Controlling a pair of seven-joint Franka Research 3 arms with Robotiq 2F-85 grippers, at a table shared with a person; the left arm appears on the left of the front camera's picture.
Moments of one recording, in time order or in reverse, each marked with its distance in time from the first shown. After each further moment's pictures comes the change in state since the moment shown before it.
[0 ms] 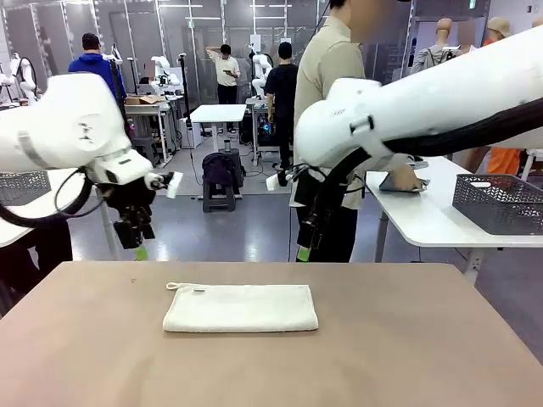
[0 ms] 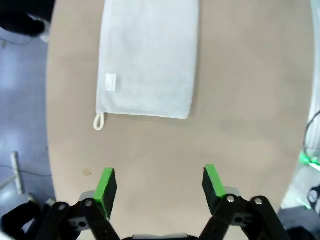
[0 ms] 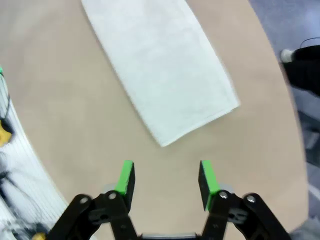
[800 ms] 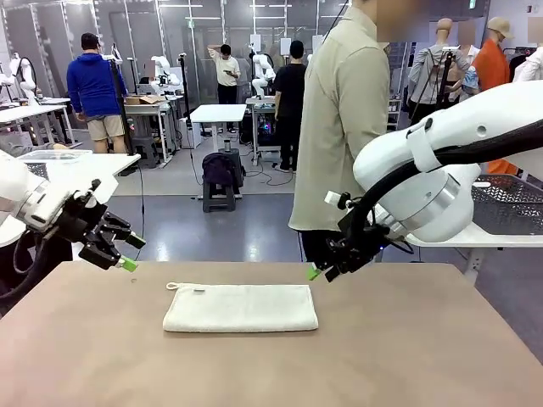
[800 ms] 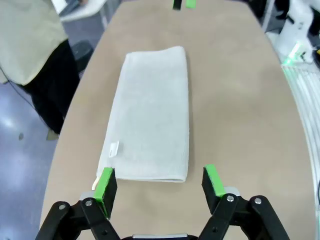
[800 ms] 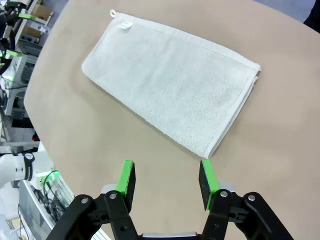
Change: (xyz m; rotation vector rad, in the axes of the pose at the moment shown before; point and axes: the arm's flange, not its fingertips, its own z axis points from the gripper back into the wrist) left arm -0.121 -0.013 -0.053 0.047 -0.711 -0.025; right arm -0.110 -0.010 -0.057 0.219 -0.377 -0.569
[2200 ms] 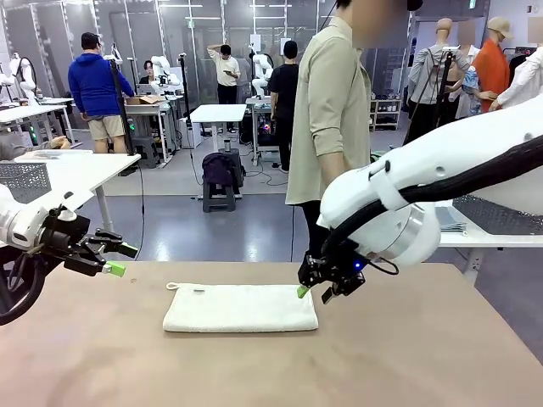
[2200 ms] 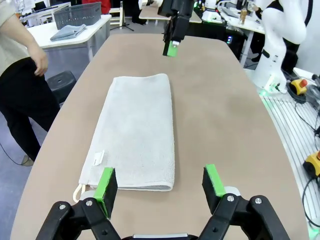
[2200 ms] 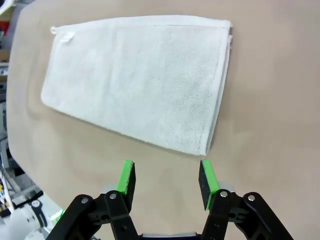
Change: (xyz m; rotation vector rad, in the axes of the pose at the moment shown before) left arm -0.066 0.017 0.003 -0.116 -0.230 0.097; right arm -0.004 0.007 -0.058 -0.171 0.053 -0.341
